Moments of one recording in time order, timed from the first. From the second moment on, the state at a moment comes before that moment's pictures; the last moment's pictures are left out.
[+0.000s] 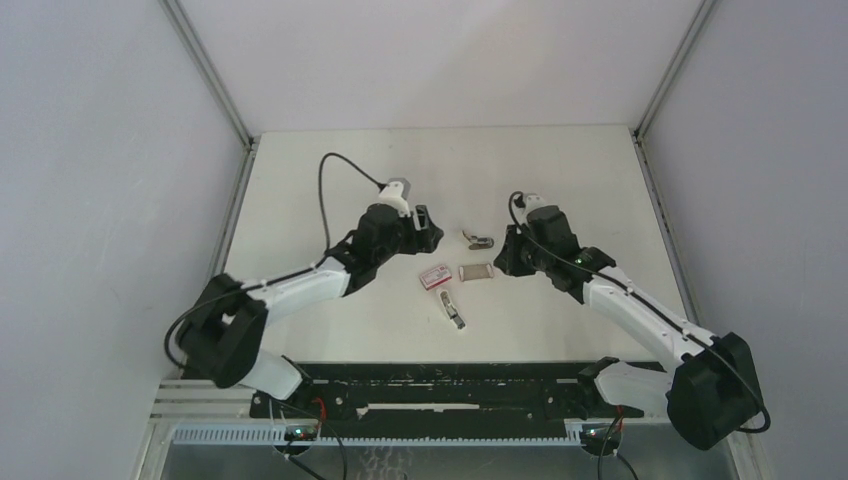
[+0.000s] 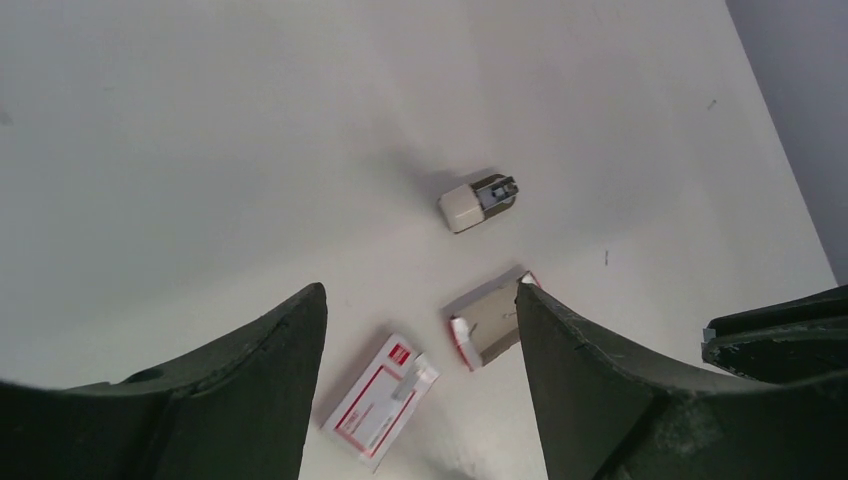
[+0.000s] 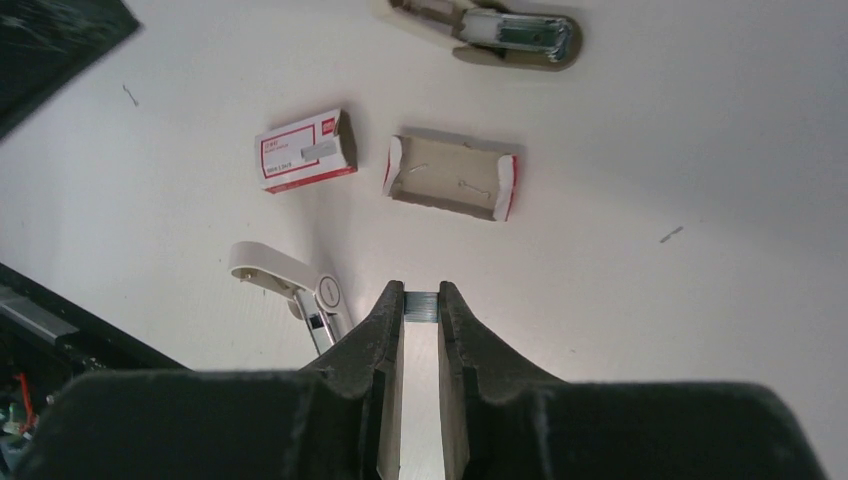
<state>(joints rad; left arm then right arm) -0.67 1.43 0.78 0.25 -0.08 -0.53 0.51 1.16 0.78 -0.38 -0.09 0.40</state>
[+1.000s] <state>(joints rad) -0.72 1.94 1.17 0.19 0.00 -0.65 0.34 1.07 0.67 -0.28 -0.24 0.39</state>
